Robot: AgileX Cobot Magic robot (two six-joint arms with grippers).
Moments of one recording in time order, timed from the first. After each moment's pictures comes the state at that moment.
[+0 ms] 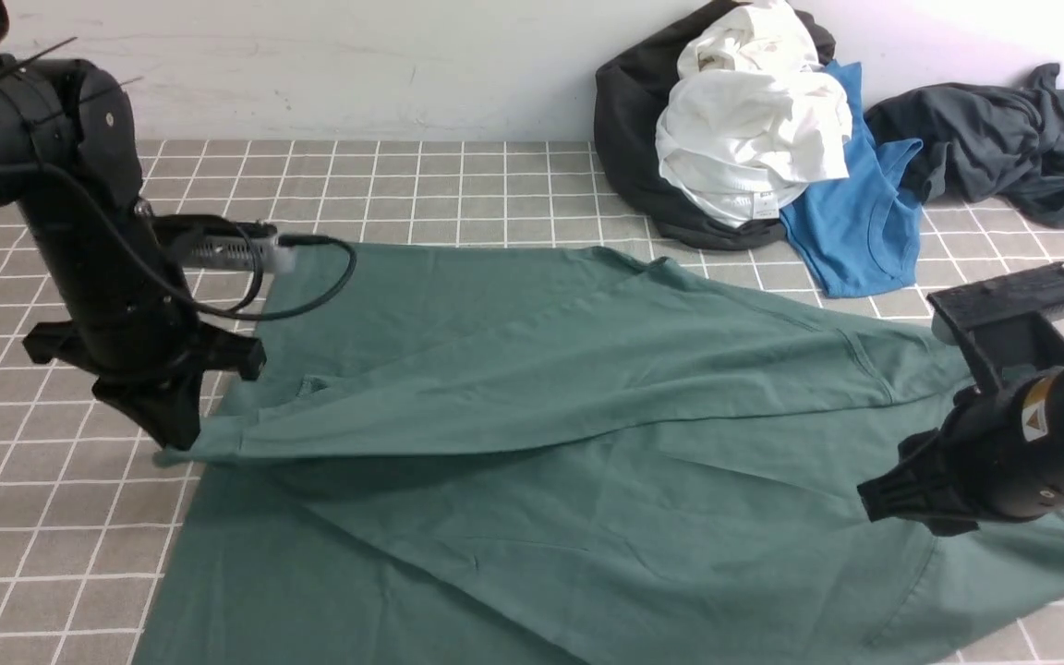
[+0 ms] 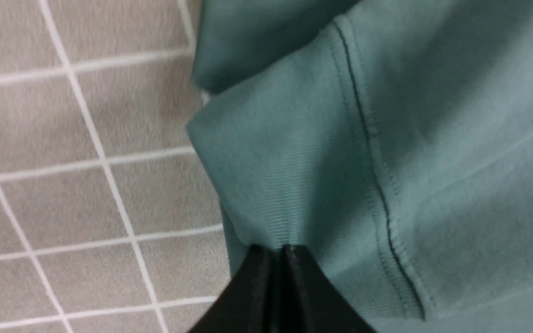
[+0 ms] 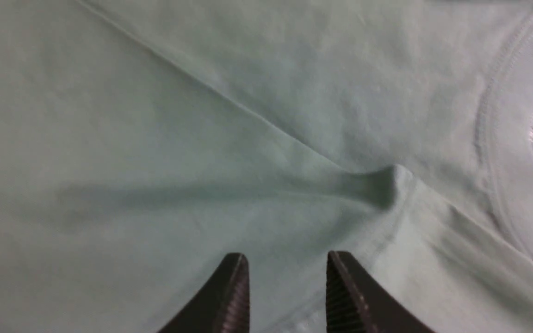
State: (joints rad) right arm 0.35 1.40 -0.83 -0.08 0.69 0.13; left arm -0.05 1.93 -1.46 -0.08 1.22 0.09
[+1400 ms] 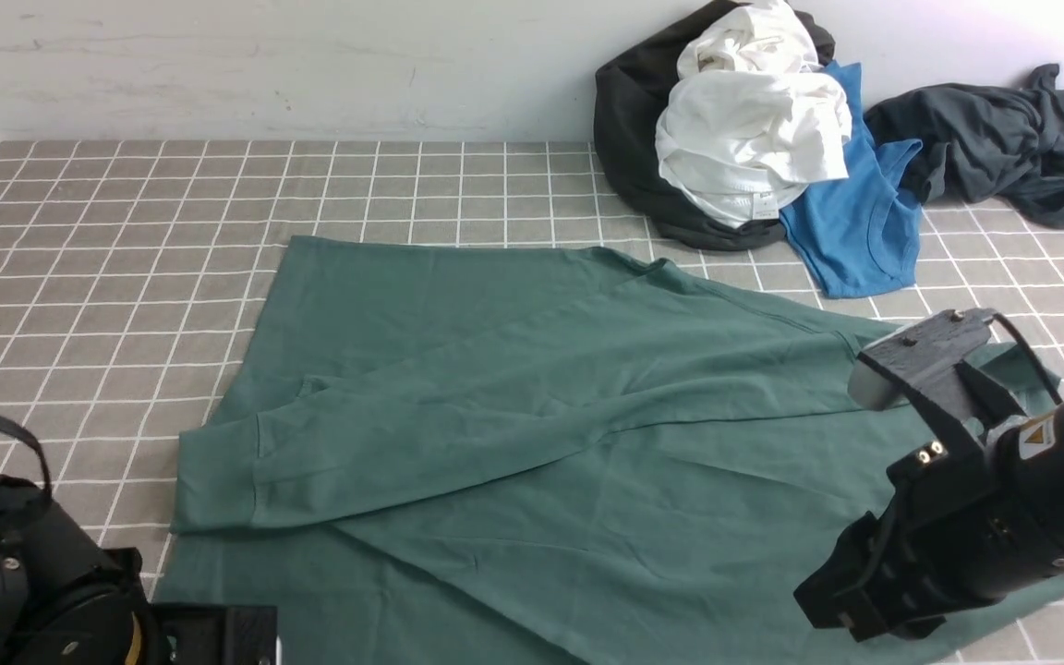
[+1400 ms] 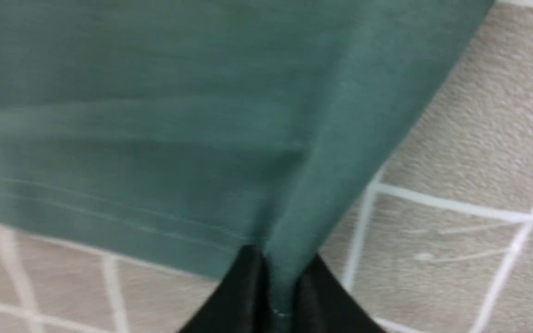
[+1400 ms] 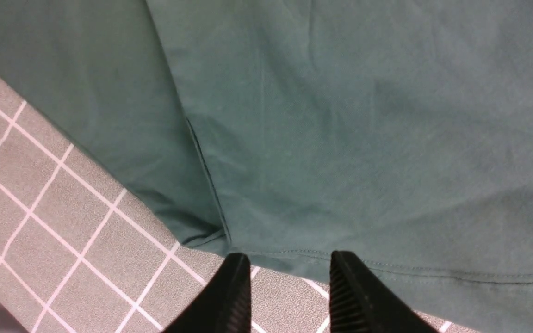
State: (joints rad) right arm 0.40 1.31 -0.83 0.46 0.94 -0.48; left arm -0.41 1.39 -0.49 0.31 0.65 0.71
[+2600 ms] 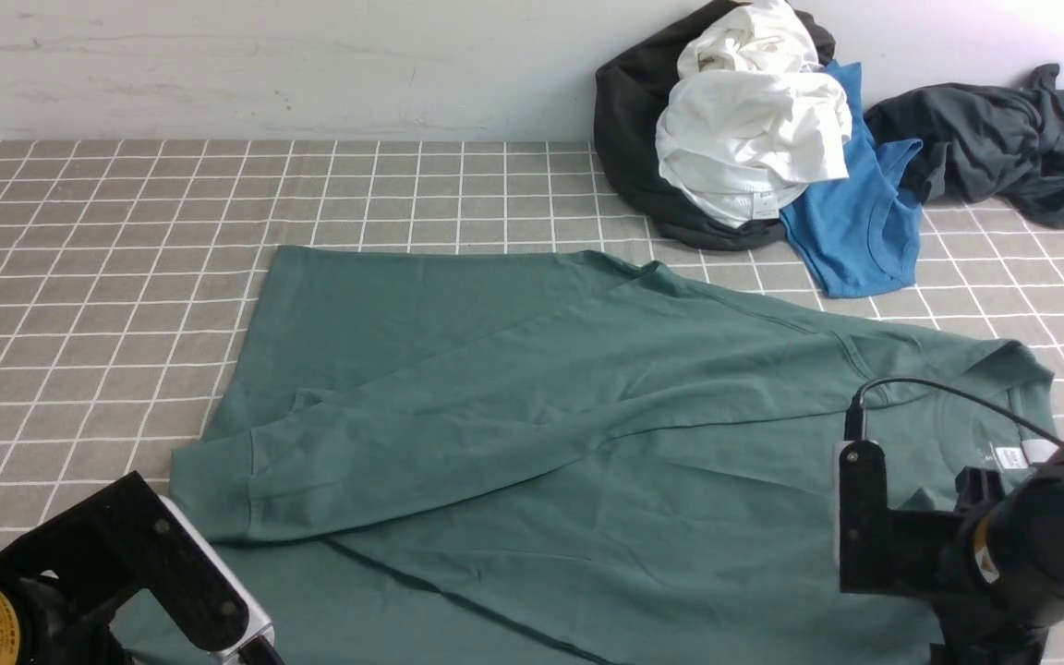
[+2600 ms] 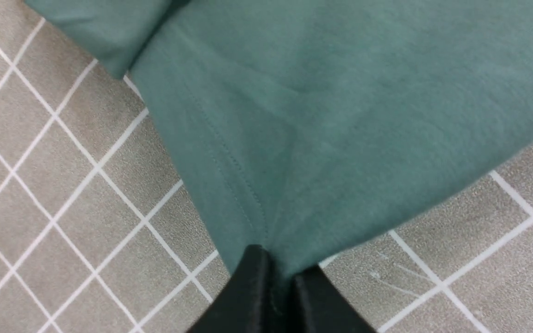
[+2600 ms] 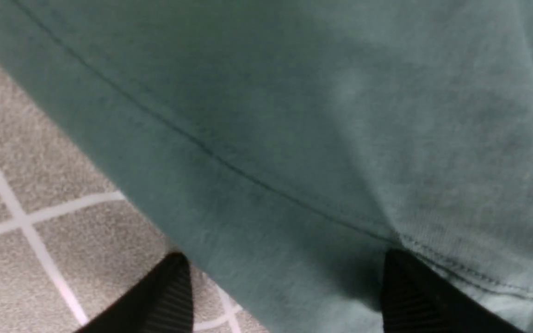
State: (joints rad) right arm 0.40 1.58 -0.67 -0.35 0.65 -0.69; left arm -0.41 1.02 -0.50 0.20 0.78 0.22
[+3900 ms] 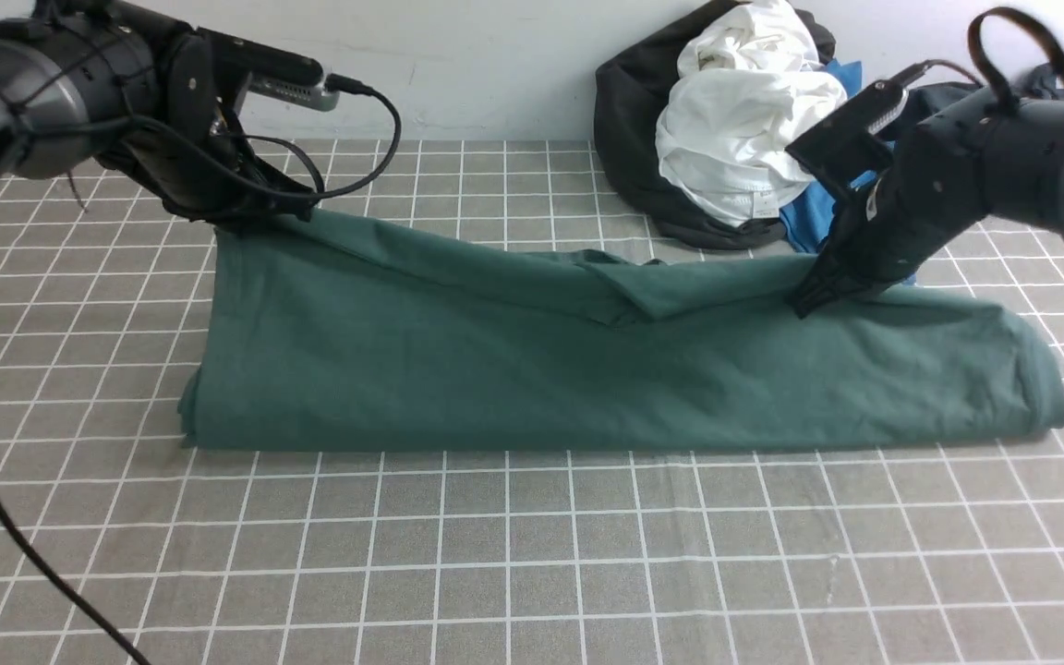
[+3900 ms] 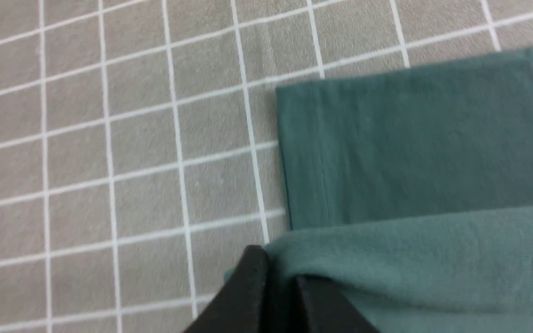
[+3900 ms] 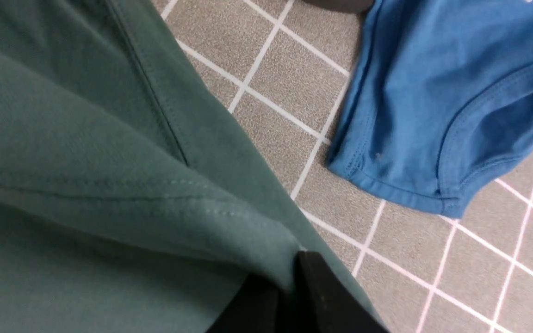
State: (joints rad) right arm 0.24 2.06 -1.57 -0.32 0.69 -0.16; left arm -0.12 2.10 -1.79 0.22 0.75 -0.09
